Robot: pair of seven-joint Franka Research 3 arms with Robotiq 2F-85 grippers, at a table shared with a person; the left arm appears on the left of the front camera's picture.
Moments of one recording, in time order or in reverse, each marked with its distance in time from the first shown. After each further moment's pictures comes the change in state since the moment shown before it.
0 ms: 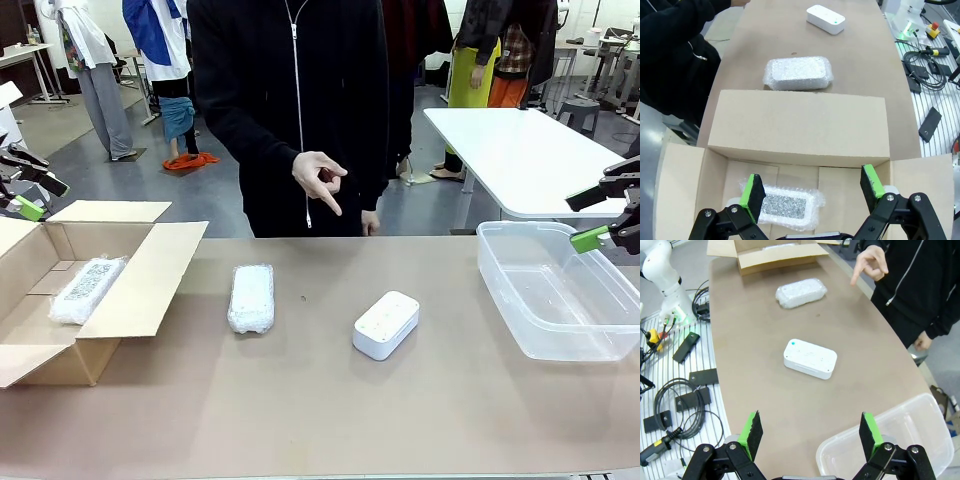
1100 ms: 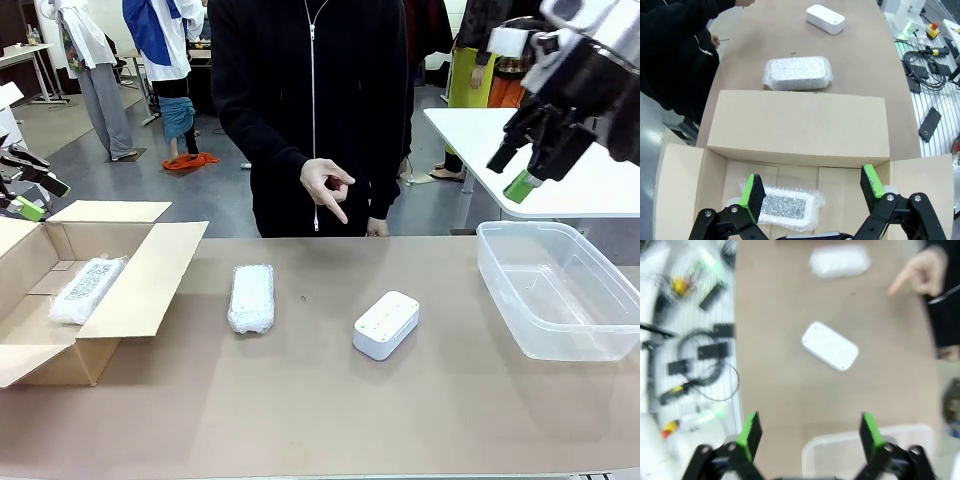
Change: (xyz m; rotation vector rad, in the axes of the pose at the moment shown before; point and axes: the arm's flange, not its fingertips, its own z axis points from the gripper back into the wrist) left arm 0.000 0.000 -0.001 -0.002 0.001 0.000; right arm 0.154 -0.055 -0.071 0.287 0.425 0.180
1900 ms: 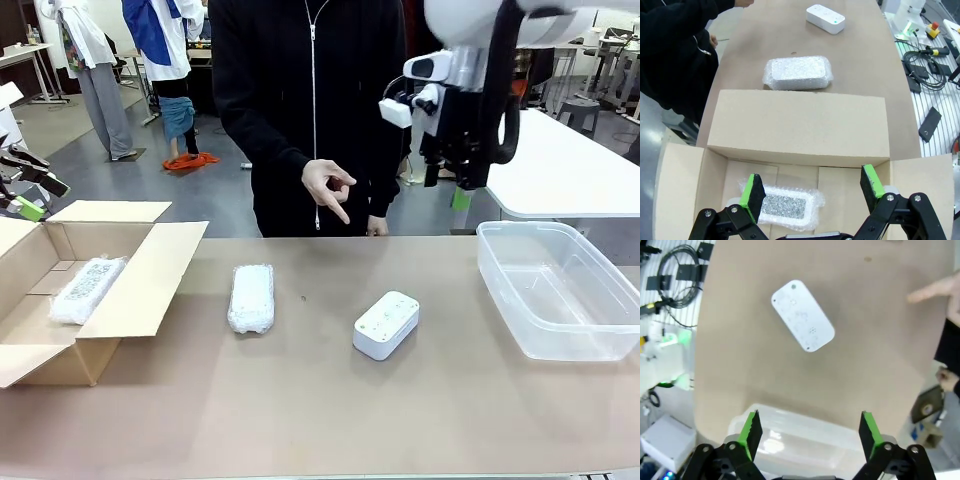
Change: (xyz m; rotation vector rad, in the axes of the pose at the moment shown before) left arm 0.000 0.000 0.000 0.001 0.001 0.001; right arm 0.083 -0.091 -0.099 0.057 0.354 0.368
